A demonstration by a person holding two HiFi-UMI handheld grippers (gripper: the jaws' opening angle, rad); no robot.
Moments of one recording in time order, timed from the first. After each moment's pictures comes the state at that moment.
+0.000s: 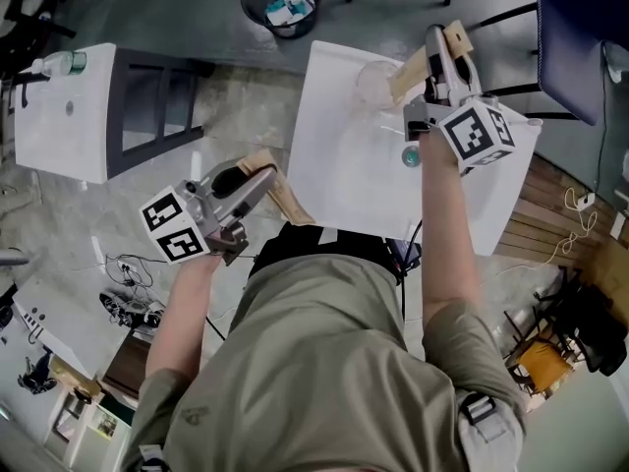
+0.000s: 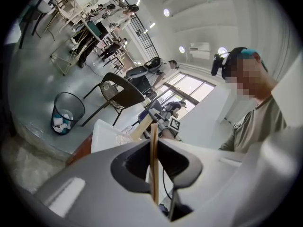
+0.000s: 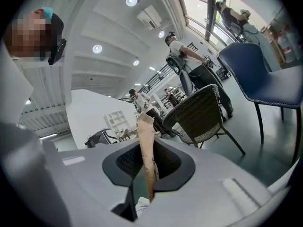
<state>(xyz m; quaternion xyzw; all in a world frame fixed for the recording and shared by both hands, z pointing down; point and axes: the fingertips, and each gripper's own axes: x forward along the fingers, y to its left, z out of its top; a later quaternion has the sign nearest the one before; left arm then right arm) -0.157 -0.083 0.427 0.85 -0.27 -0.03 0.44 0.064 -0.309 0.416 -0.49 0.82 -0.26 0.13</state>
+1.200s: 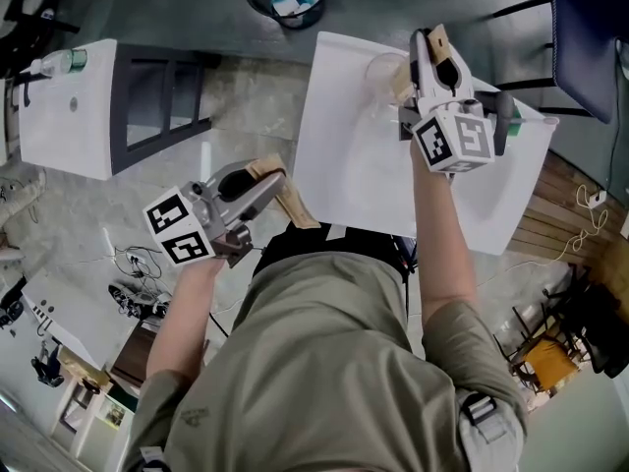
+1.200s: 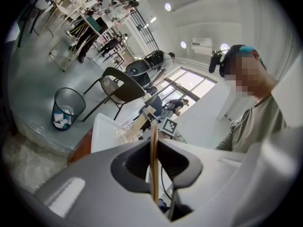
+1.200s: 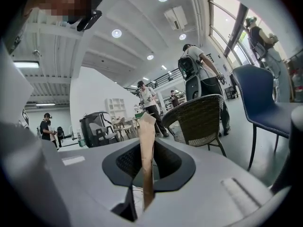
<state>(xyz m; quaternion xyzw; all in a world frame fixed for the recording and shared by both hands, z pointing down) -0.155 -0.077 0.437 0.85 -0.26 -0.01 0.45 0.032 -0.291 0.447 -0.52 0.84 -0.14 0.04</state>
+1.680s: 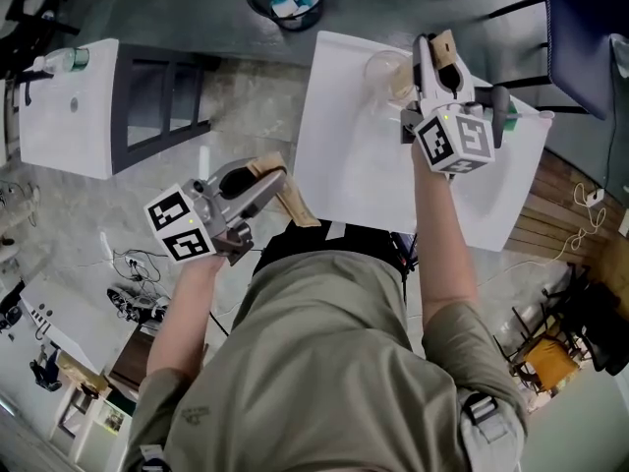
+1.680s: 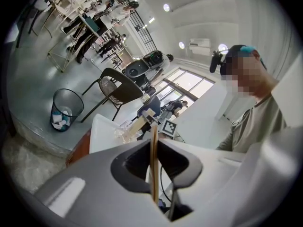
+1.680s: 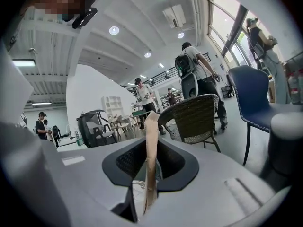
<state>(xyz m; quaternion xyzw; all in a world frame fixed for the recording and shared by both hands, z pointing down) -0.154 -0.069 0.431 0.86 -0.26 -0.01 0.45 0.043 -0.278 0.448 -0.54 0.83 -0.15 0.03</state>
